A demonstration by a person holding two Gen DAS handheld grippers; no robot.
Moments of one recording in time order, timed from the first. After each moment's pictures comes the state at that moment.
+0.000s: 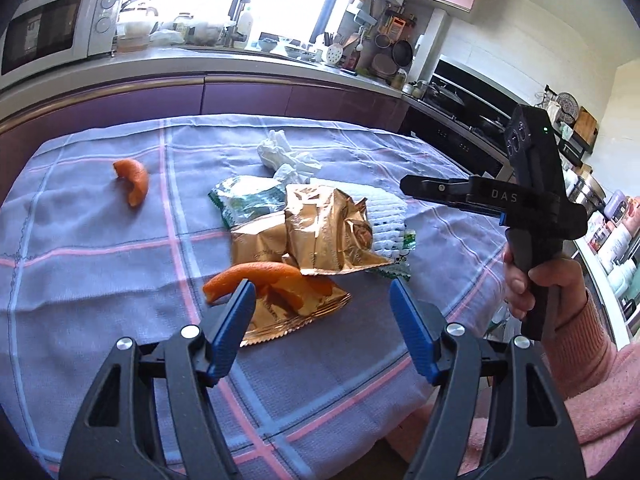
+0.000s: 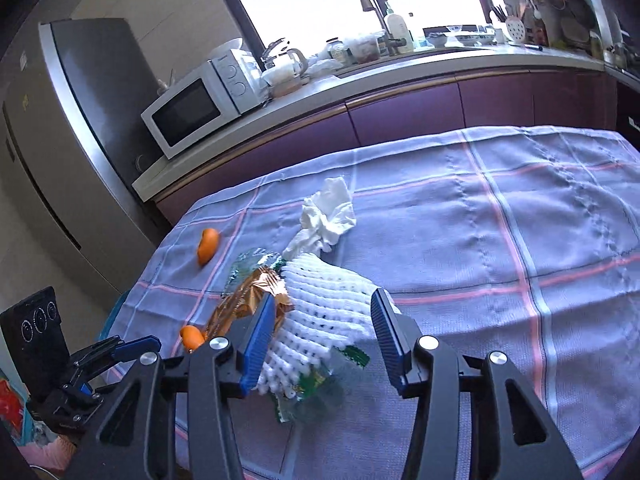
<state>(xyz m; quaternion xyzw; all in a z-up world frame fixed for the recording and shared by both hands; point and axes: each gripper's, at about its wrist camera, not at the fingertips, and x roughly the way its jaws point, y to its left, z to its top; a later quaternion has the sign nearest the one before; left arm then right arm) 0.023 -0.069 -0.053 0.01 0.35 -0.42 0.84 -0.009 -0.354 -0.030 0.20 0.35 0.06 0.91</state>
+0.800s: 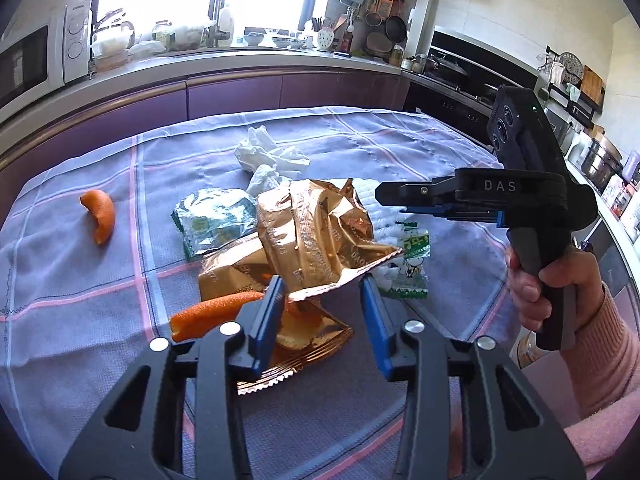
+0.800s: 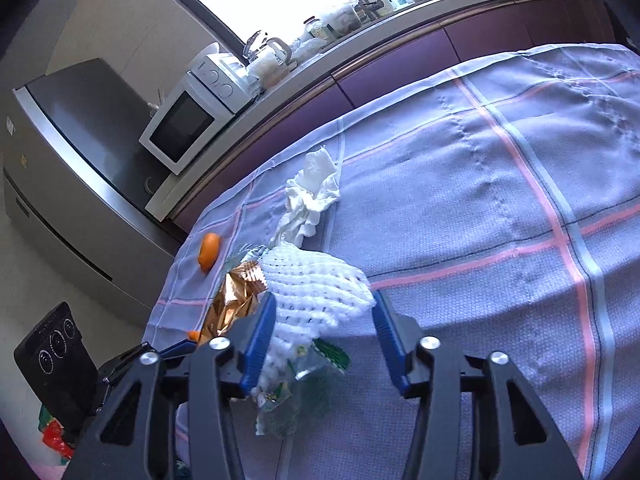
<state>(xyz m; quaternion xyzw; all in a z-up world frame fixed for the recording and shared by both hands) 0.035 -0.121 -0.059 0.07 0.35 -0.40 0.84 0.012 -0.373 -0.065 0.29 0.36 0.12 0.88</state>
